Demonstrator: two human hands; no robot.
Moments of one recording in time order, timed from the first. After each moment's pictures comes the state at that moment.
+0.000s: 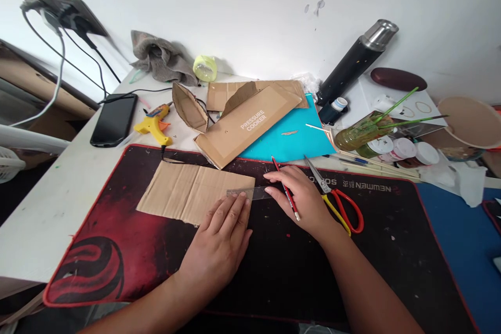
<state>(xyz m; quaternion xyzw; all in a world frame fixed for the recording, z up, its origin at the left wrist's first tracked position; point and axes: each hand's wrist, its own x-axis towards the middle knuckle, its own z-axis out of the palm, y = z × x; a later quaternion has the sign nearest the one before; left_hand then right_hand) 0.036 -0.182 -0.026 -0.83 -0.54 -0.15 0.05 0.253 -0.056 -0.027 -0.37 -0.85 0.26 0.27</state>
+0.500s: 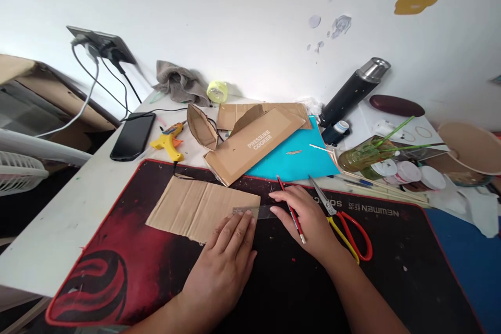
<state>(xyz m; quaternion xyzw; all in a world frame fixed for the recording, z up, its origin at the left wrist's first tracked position) 0.036 -0.180 -0.026 -0.82 -0.54 -0.16 0.09 0.253 -0.056 -0.024 -0.37 -0.85 0.25 0.27</state>
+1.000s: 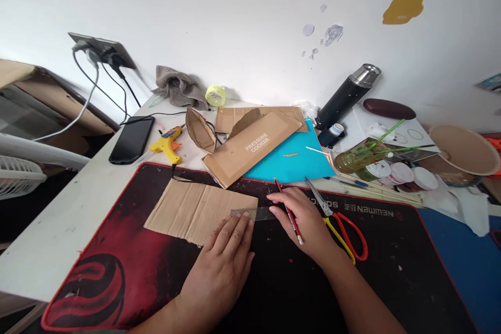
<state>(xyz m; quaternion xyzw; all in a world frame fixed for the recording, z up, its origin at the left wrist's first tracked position) 0.036 -0.180 -0.027 -0.82 -0.54 -0.17 0.10 0.252 -0.057 -0.024 -0.36 -0.85 0.25 0.29</state>
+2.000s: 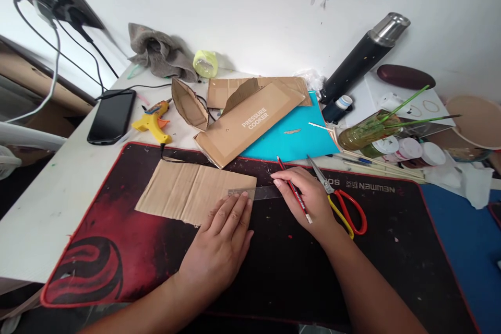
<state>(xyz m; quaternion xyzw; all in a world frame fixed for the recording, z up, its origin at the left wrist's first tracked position) 0.036 -0.180 -0.023 -0.83 -0.54 -0.14 0.05 0.250 -0.057 -0.021 -0.41 -0.80 0.28 0.33</state>
